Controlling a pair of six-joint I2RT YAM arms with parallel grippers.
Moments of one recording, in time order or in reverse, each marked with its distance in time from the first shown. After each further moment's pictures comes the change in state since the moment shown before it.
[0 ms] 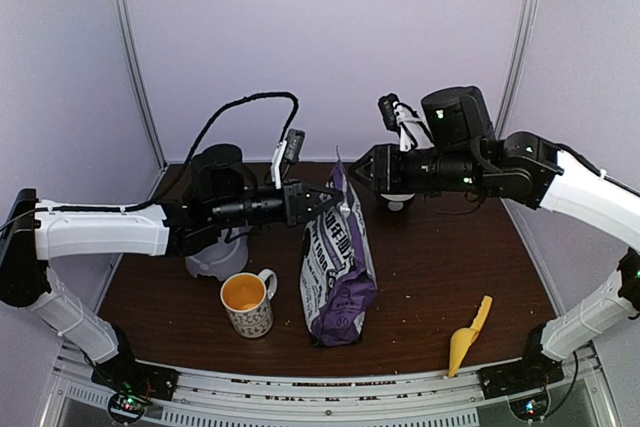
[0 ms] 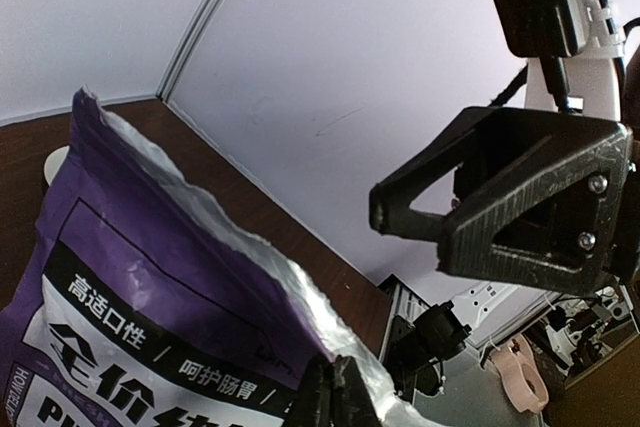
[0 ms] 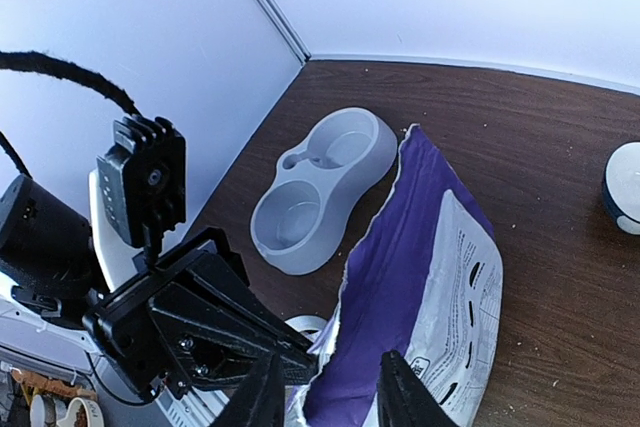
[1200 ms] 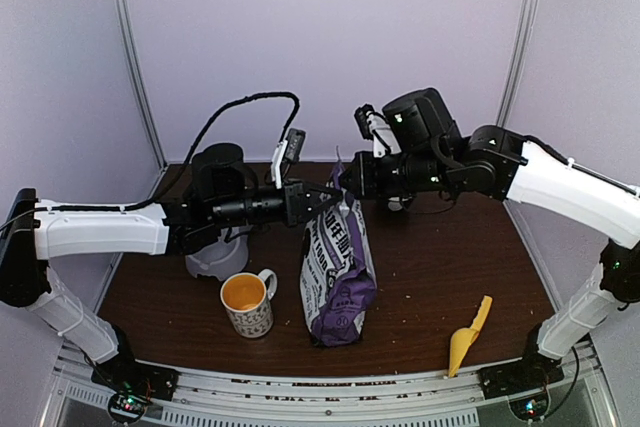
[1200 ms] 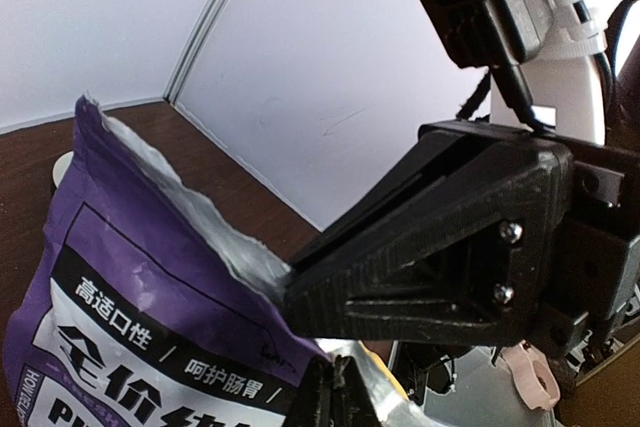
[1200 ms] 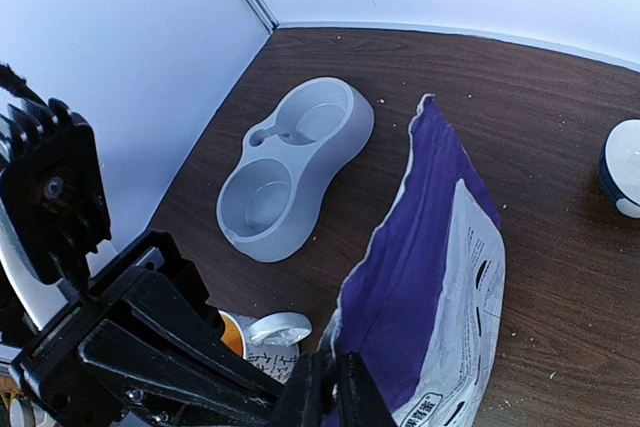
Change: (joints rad) left arm -0.001 0.000 0.009 -0.023 -0.012 0.032; right arm 0.003 0.156 0.113 -0.082 0.035 0.013
